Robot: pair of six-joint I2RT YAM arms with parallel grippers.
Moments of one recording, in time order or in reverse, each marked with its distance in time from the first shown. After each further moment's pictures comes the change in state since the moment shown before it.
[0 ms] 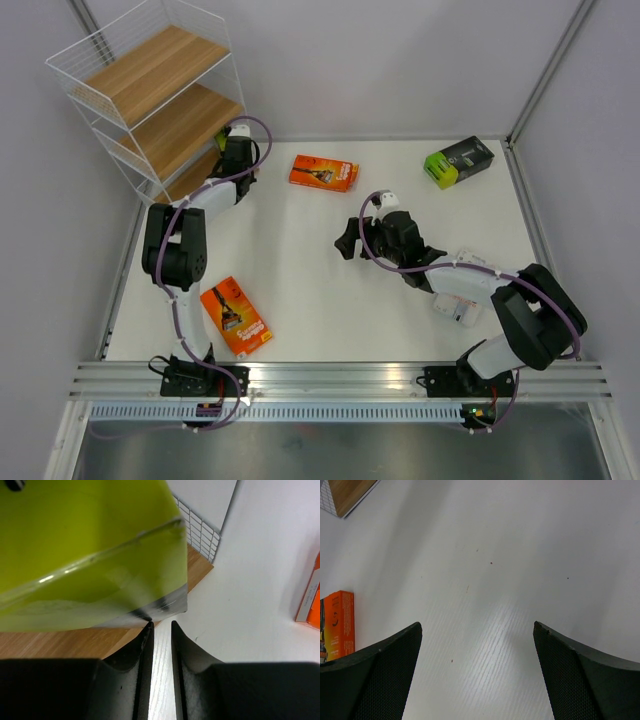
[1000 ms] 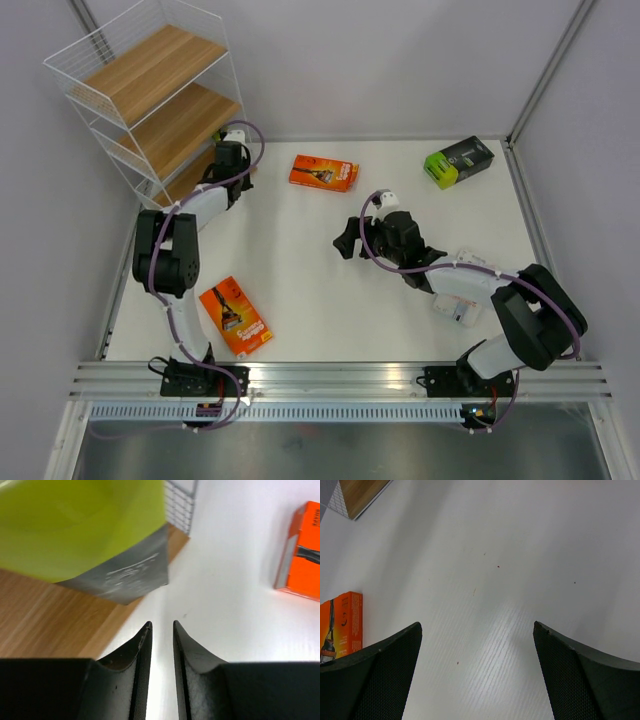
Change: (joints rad) left arm 0.035 -0.080 -0.101 0.007 0.149 0.006; right arm 0.000 -0.002 -0.005 0.031 -0.021 0.010
